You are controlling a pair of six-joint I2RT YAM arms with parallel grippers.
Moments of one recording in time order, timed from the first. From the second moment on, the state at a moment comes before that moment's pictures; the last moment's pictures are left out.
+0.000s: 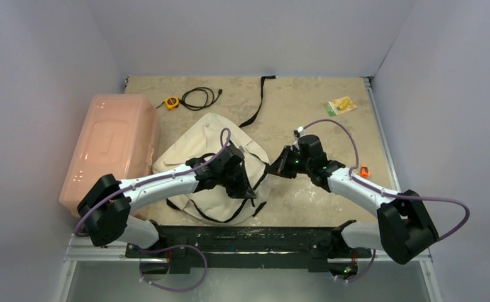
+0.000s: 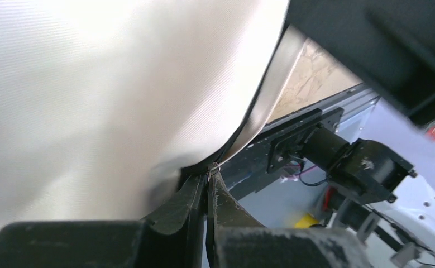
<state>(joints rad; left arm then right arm) -0.92 1.43 0.88 -0.39 0.24 -1.14 0.53 1.26 0.61 -0.02 -0.31 0.86</state>
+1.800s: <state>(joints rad) -1.03 1.40 0.93 -0.58 0.35 -0.77 0.69 1.23 0.55 -0.01 -0.19 0.99</state>
